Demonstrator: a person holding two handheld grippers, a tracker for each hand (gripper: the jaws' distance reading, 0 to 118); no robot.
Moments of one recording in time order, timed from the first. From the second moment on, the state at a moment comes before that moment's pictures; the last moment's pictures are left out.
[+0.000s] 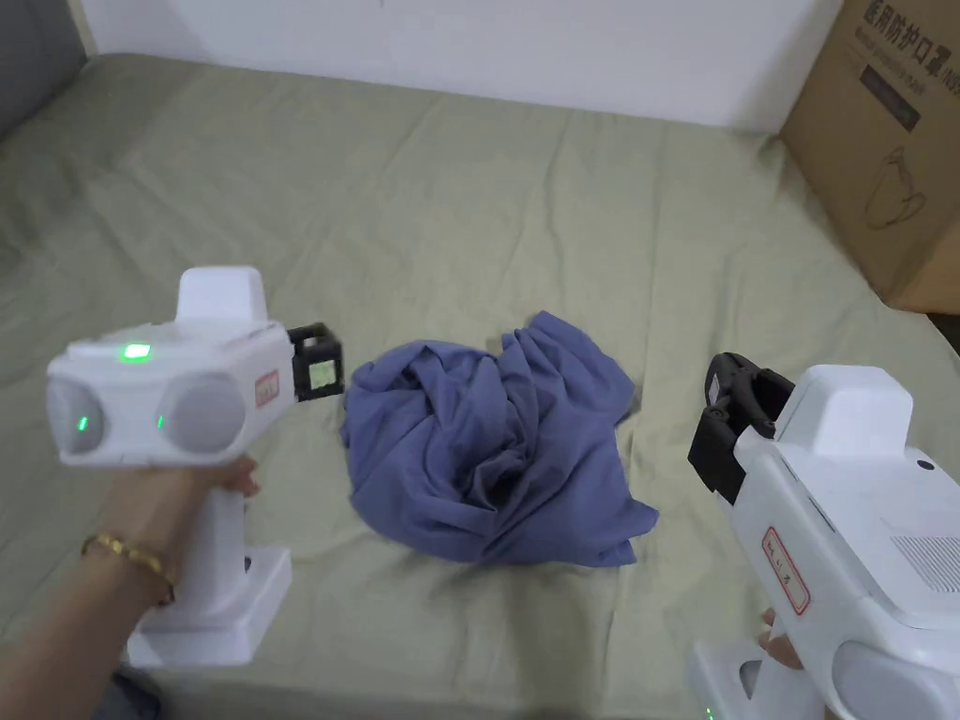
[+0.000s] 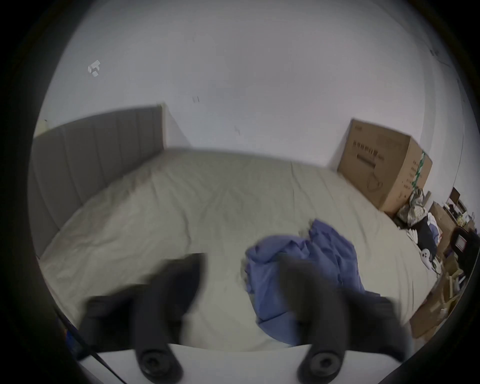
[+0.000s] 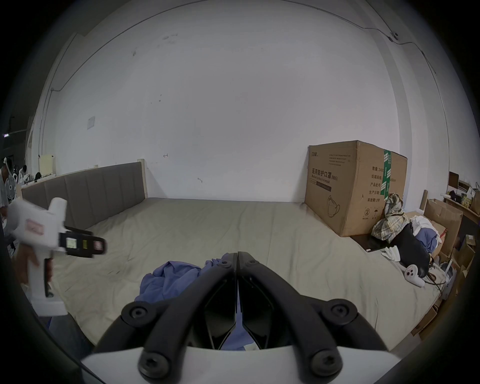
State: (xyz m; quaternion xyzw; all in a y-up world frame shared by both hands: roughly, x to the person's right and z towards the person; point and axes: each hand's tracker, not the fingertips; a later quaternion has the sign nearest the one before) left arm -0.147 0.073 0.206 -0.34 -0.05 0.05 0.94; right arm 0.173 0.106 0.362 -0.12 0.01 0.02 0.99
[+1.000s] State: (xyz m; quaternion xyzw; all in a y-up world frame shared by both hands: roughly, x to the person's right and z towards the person) left arm -0.121 0.026 0.152 -0.42 -0.07 0.09 0.90; right arm 0.217 0.113 0.228 -0.25 0.04 0.04 0.97
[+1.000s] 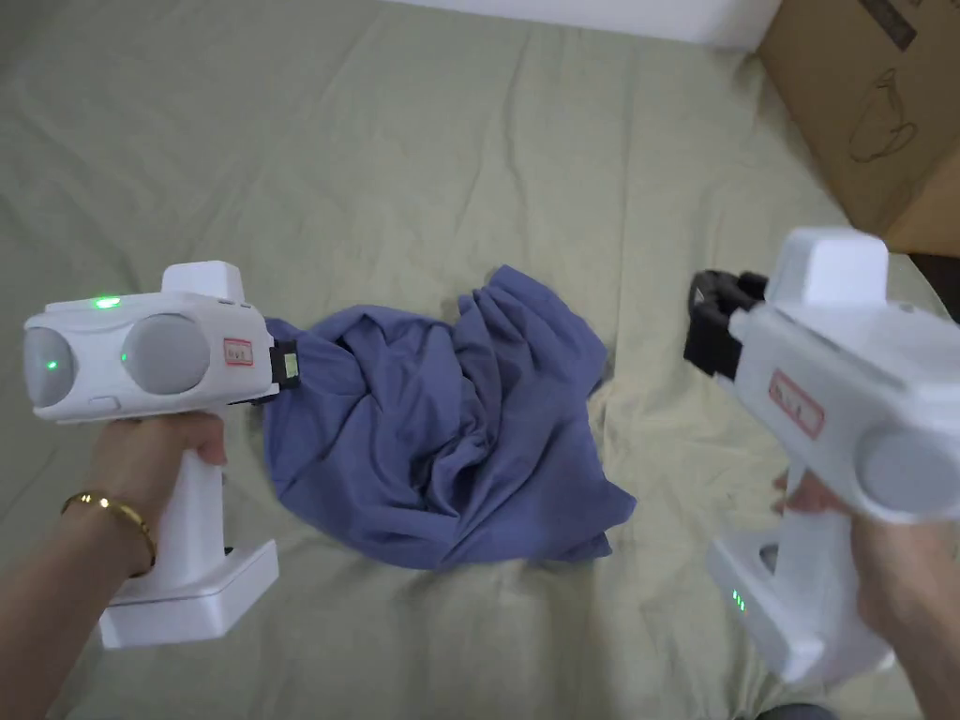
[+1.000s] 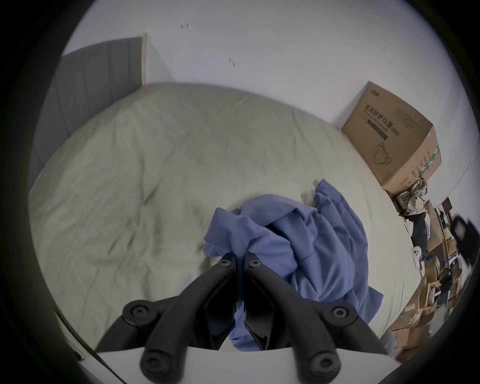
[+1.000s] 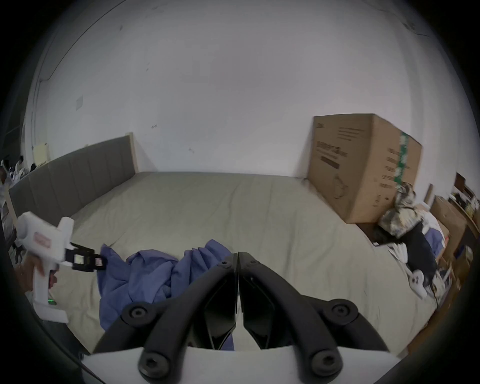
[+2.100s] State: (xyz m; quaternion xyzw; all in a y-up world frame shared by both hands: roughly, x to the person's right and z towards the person) left arm -0.174 0.000 0.188 -0.44 -0.06 0.16 0.88; right arm 0.179 0.037 -0.021 -0.48 0.06 0.02 0.88
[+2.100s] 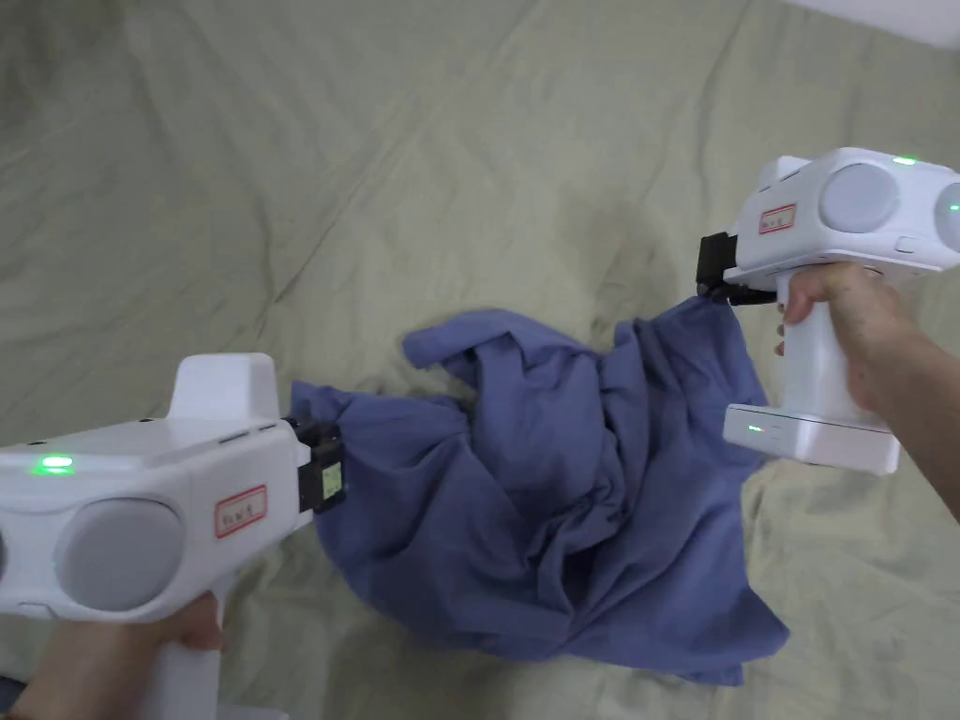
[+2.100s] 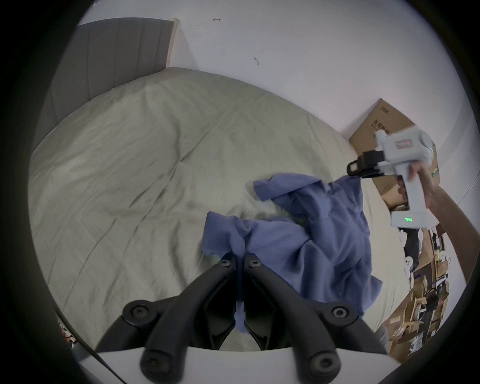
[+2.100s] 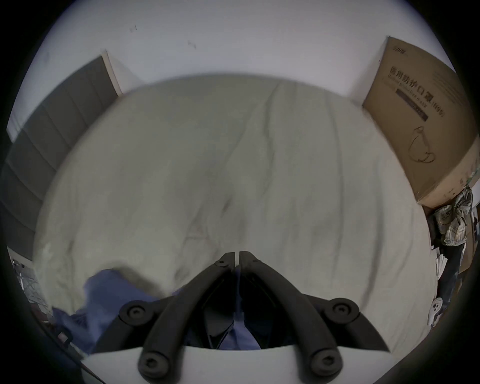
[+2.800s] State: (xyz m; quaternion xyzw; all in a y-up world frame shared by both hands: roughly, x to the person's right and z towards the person) left arm -0.266 0.238 0.233 -0.18 -0.06 0.23 0.95; right arm 0.390 0.348 0.336 -0.15 -0.08 -0.07 0.98
